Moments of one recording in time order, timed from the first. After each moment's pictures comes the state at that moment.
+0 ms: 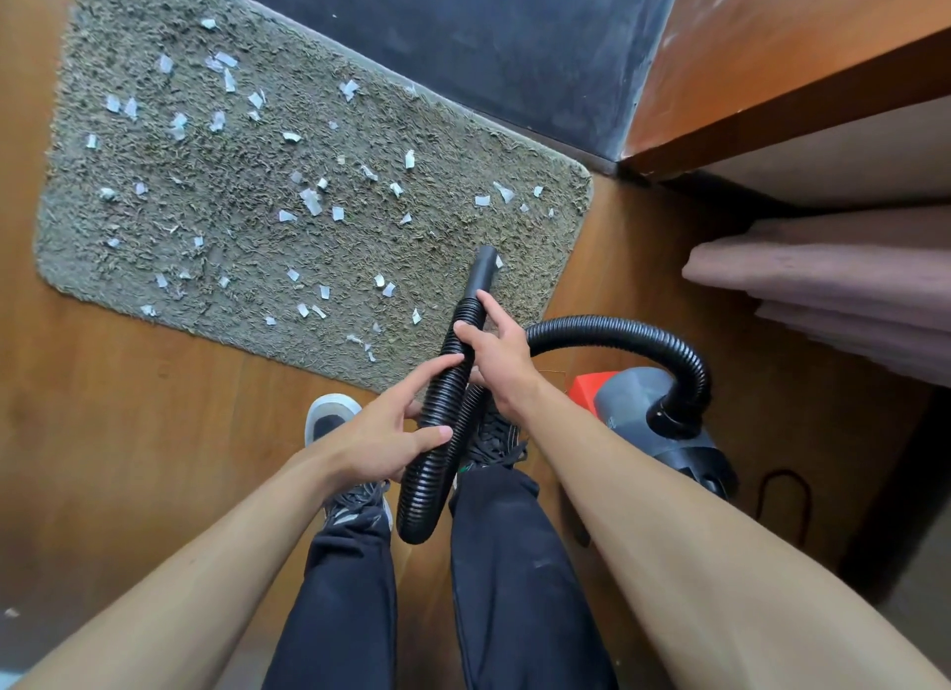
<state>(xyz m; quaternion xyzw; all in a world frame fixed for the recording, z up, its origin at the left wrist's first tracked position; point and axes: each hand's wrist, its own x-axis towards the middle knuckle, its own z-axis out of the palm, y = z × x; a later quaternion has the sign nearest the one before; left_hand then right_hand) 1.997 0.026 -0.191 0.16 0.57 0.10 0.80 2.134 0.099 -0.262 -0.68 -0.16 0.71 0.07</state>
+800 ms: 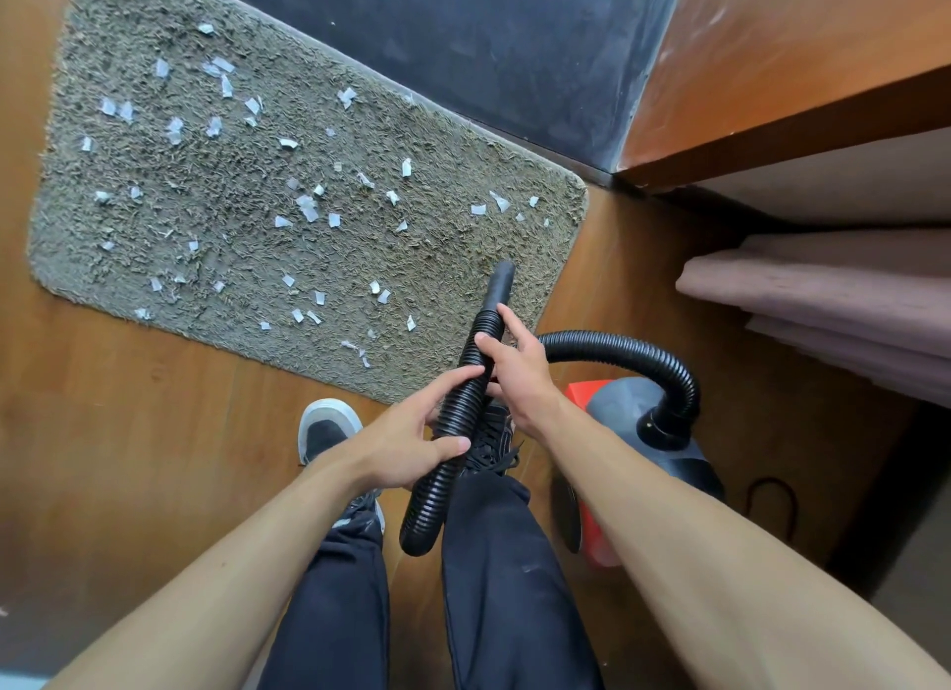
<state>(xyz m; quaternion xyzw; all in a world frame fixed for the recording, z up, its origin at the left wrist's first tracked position) 2.013 0.042 -0.189 0.20 0.55 0.07 0.81 2.158 0.106 -0.263 -0.70 -0.15 0.70 0.08</state>
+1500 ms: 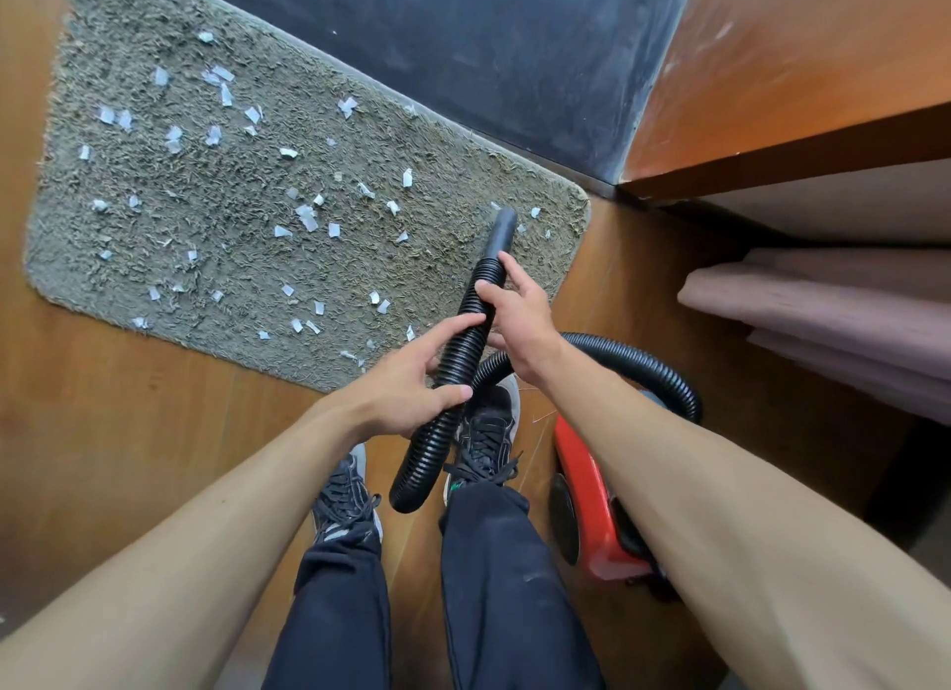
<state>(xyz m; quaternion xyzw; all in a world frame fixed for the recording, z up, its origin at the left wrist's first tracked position) 1.997 0.098 -0.204 0.25 0.58 0.08 0.77 2.134 0.175 -0.265 -0.69 -0.19 0.69 0.09</state>
